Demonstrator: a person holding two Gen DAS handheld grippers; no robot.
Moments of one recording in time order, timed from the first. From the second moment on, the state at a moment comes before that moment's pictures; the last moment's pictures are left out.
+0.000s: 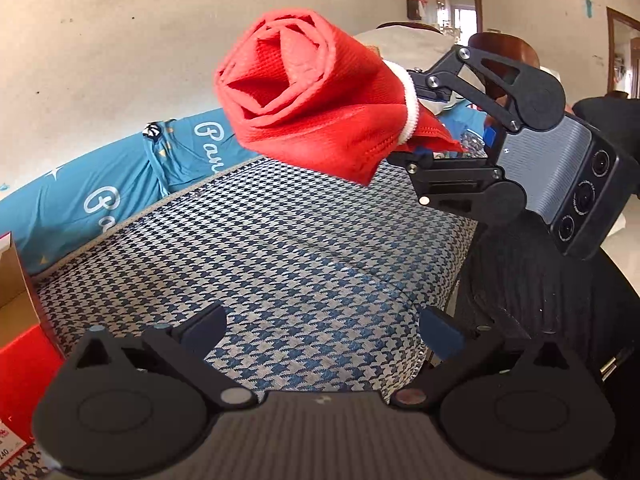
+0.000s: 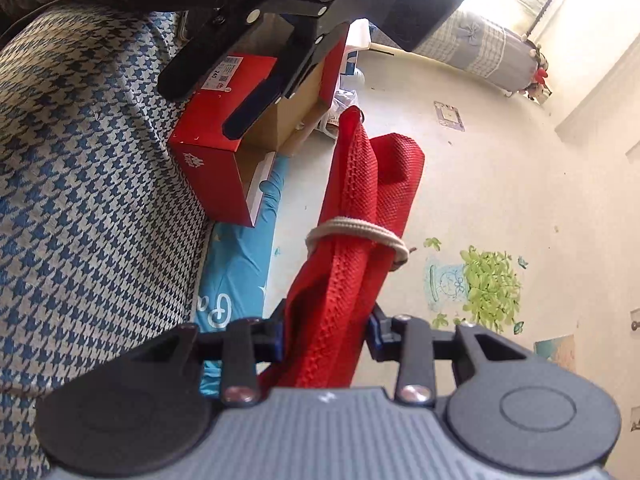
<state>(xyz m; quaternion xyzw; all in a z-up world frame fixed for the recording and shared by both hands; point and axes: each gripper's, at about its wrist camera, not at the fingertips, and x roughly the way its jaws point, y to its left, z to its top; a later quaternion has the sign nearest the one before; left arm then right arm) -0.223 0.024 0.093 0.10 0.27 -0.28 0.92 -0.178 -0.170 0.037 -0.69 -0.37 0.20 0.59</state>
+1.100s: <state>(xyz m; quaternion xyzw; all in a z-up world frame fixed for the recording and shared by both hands) -0.238 0.046 0.124 0.19 0.24 -0.32 0.89 -0.189 -0.186 0.051 -0.75 -0.48 0.16 0.42</state>
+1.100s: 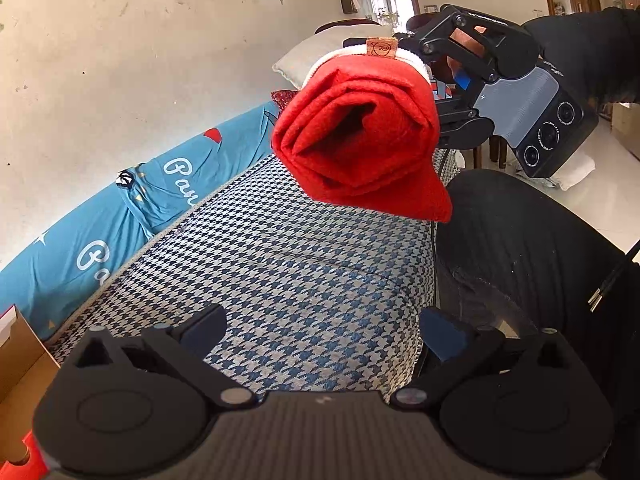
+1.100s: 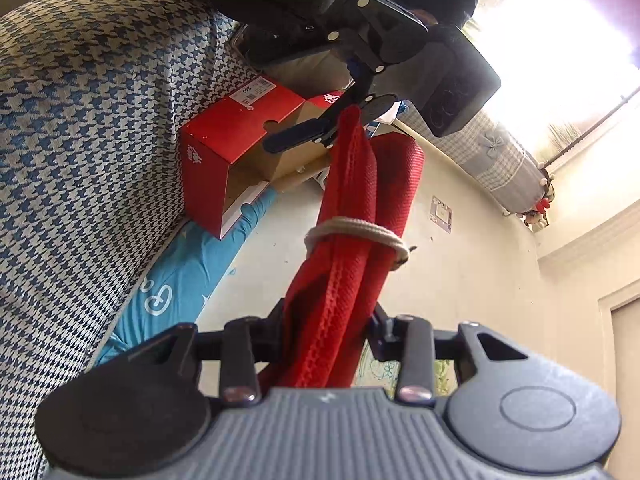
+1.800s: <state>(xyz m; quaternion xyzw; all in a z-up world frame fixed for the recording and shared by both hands) -0.249 0.024 0.128 0.22 0.24 -0.33 0.88 -0.193 -0.185 0.046 -0.76 -0.48 0.15 0.42</state>
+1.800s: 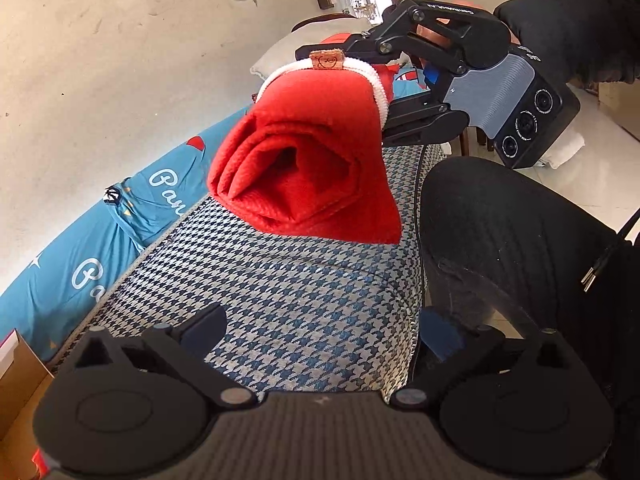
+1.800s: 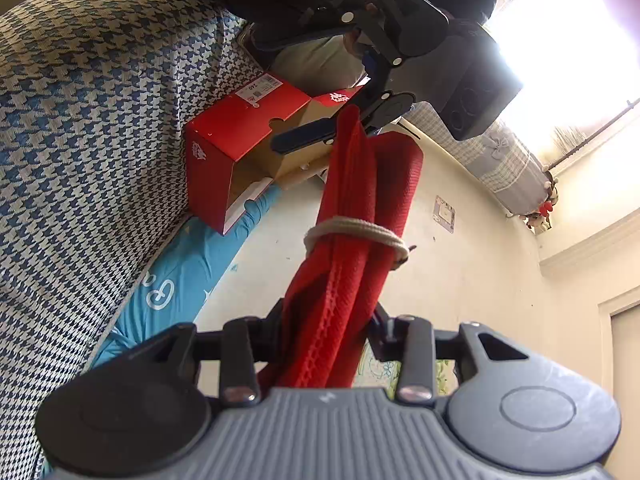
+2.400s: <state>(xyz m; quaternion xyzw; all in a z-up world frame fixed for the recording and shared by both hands) -0.243 0.023 0.130 0.21 0.24 -0.32 0.89 -0.194 -0.172 0.043 -0.74 -0.47 0.15 0.46</state>
